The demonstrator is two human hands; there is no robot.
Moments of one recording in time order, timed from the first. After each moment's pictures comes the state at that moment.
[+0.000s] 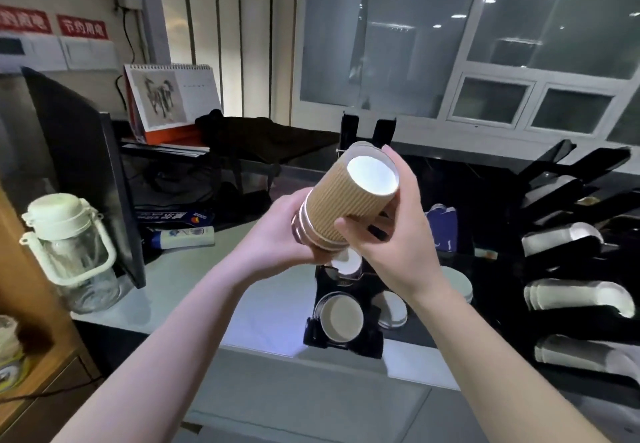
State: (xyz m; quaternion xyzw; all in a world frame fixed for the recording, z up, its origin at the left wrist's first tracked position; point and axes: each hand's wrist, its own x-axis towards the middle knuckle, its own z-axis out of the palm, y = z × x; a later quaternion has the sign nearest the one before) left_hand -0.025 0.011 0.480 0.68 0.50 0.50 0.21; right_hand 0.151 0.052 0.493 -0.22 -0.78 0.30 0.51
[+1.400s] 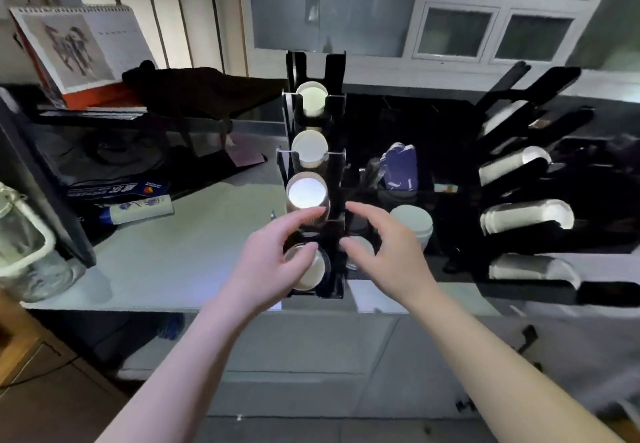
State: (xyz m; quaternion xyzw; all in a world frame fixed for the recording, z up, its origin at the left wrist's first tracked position) left_hand 0.035 -0.010 0.415 0.67 0.55 0.46 0.17; right_hand 0.215 0.062 0.406 -0.39 -0.80 0.23 0.39
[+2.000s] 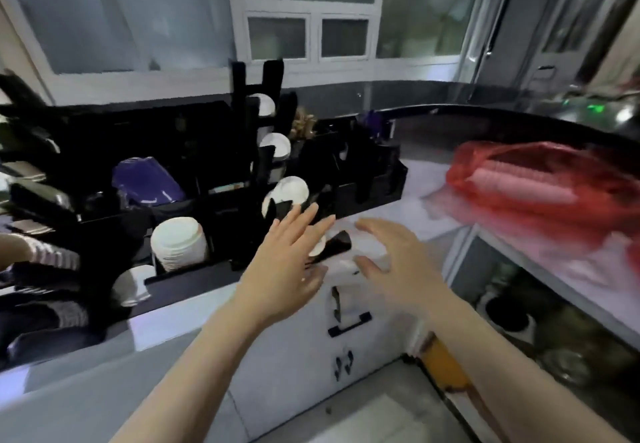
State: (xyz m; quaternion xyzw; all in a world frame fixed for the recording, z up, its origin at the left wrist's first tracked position) left_hand 0.383 0.055 0.399 0.87 0.40 0.27 0.06; right_hand 0.587 0.027 0.396 -0.59 -0.73 0.09 0.33
